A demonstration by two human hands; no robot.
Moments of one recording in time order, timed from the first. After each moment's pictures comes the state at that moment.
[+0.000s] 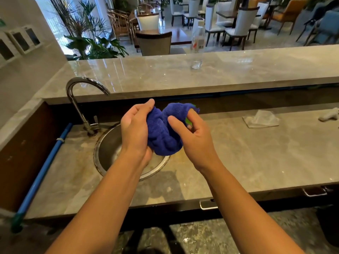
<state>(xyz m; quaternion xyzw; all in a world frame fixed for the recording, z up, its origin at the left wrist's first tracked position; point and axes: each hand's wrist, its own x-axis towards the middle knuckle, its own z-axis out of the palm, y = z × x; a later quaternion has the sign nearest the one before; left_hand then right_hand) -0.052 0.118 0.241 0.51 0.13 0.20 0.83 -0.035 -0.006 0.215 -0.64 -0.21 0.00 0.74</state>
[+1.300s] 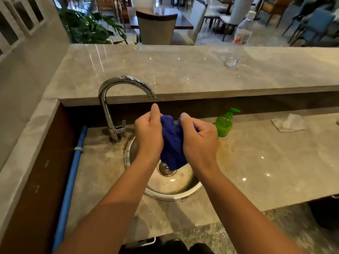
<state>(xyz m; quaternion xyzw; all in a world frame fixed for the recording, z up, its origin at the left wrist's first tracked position) 0.012 0.352 0.195 0.66 0.15 0.21 0.71 0.001 0.248 0.206 -0.74 -0.10 -0.12 0.65</state>
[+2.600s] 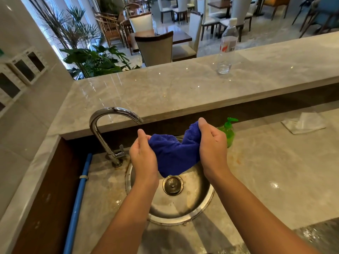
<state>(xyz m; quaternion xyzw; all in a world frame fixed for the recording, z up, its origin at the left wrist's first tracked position) 0.037 0.303 0.194 0.59 0.26 0.21 0.73 0.063 0.176 0.200 -0.66 0.02 -0.08 0.75</state>
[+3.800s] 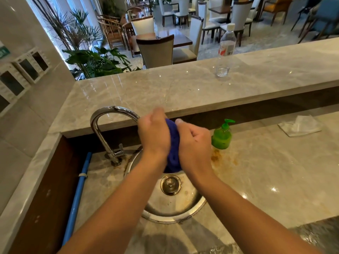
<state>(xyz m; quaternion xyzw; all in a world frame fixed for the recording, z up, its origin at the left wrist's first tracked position) 0.045 0.271 0.261 0.67 0.16 0.26 0.68 0.035 0.197 0.224 -0.66 -0.12 -0.13 0.73</state>
